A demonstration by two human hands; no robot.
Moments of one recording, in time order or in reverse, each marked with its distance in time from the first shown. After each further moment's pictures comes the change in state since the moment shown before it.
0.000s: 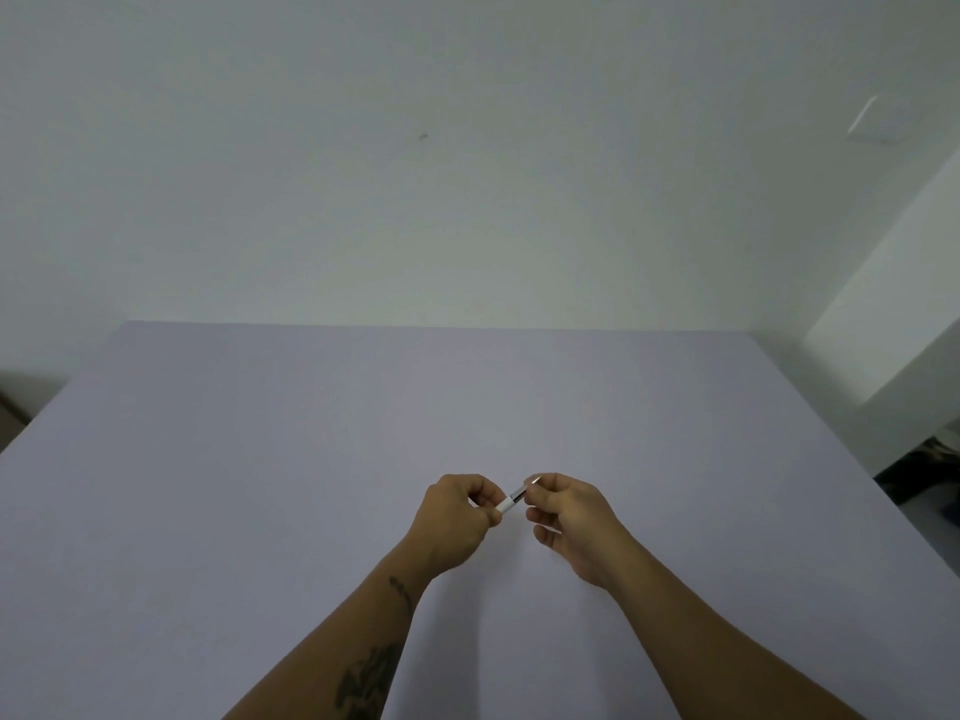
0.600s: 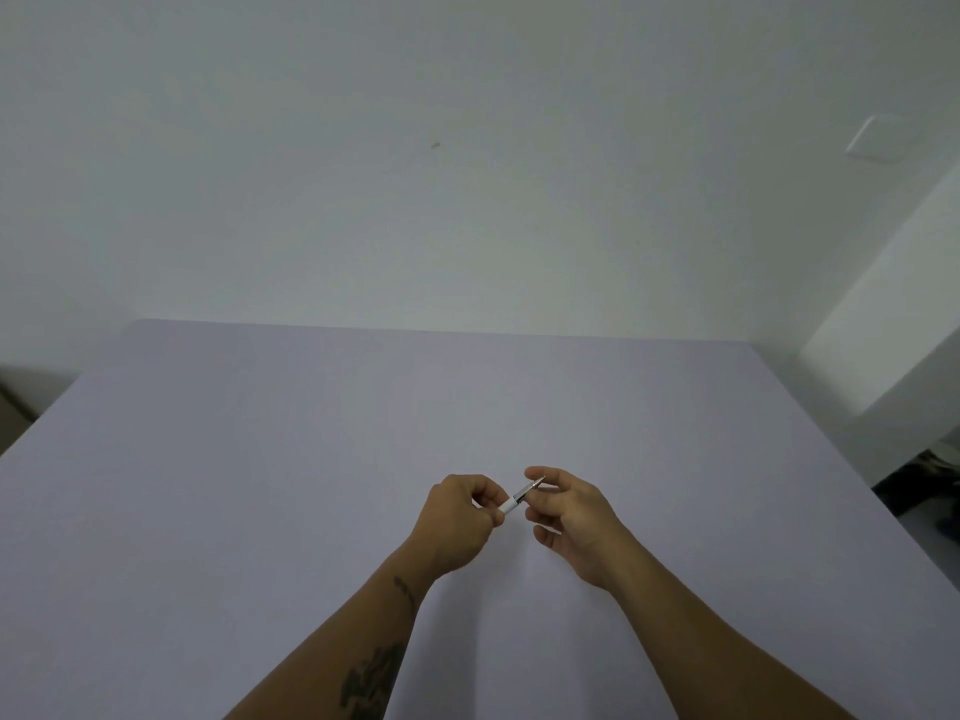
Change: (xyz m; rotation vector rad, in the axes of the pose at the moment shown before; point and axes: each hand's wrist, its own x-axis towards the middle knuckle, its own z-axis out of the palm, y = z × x) left_hand -0.008 -0.002 -0.004 0.024 0.020 0.040; right_hand -0.010 -0.001 0.008 -0.023 -0.013 -0.050
